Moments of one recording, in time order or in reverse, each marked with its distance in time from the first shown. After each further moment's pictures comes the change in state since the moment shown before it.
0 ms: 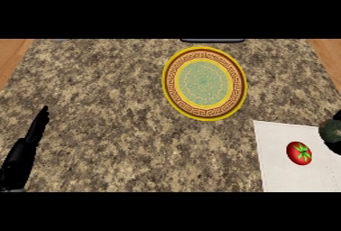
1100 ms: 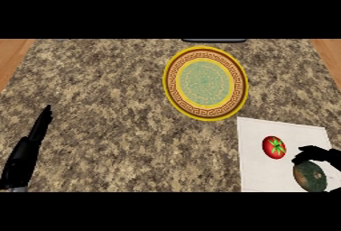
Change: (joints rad) left arm -0.013 0.012 -0.029 0.015 0.015 0.021 0.002; right arm 0.183 -0.076 0.244 -0.054 -0.108 0.513 -0.825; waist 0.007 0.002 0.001
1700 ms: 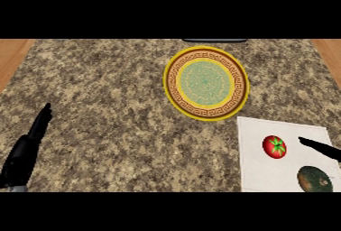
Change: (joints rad) left arm -0.006 0.027 -0.029 -0.018 0.026 0.026 0.021; right arm 0.058 -0.049 -0.063 -0.138 -0.024 0.078 0.078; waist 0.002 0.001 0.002
